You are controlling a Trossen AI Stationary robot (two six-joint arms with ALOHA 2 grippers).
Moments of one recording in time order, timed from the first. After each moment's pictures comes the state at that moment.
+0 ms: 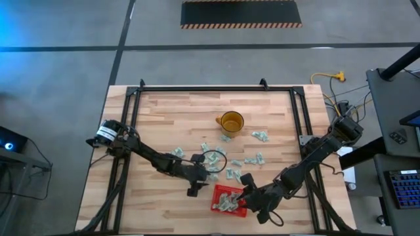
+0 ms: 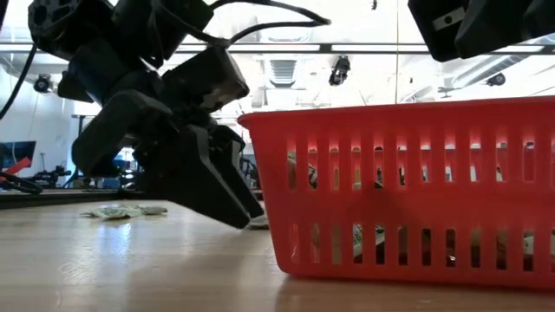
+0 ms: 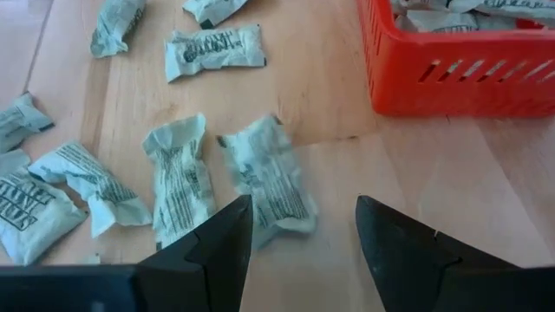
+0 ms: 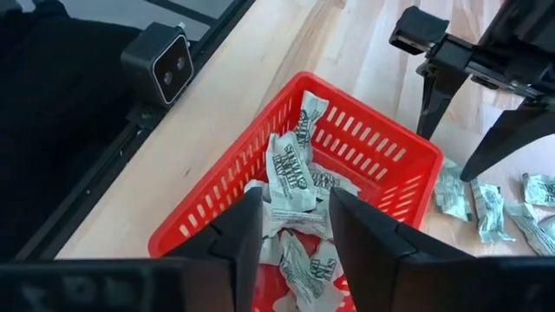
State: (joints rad) left arm -0.35 1.84 0.81 0.34 -0.15 -0.12; right arm 0.71 1.64 0.91 0.00 0.31 0.16
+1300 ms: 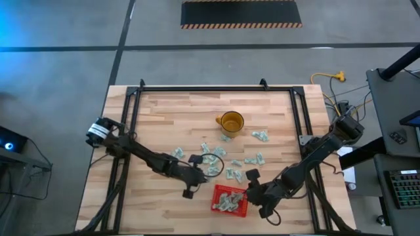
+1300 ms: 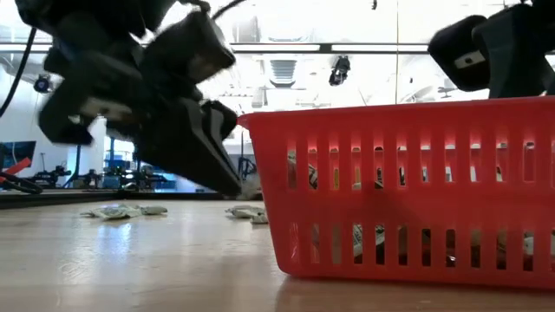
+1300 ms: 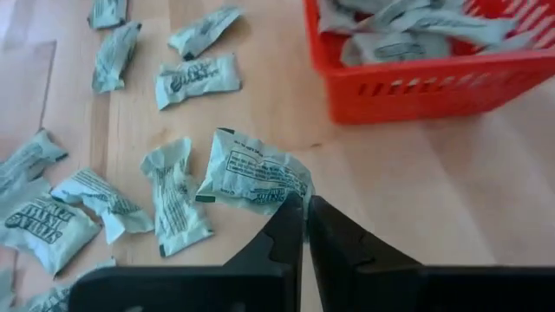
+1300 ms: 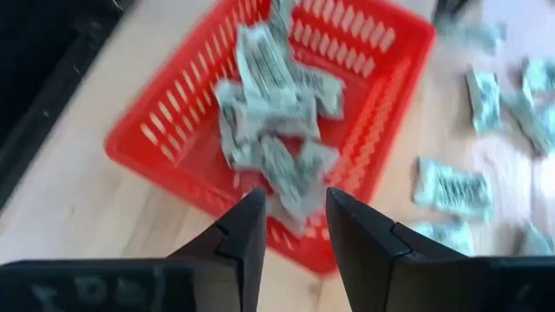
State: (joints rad) left arm -0.39 1.73 0.81 0.24 -0.16 -0.07; right arm 0.71 1.61 0.91 -0.25 0.31 0.32
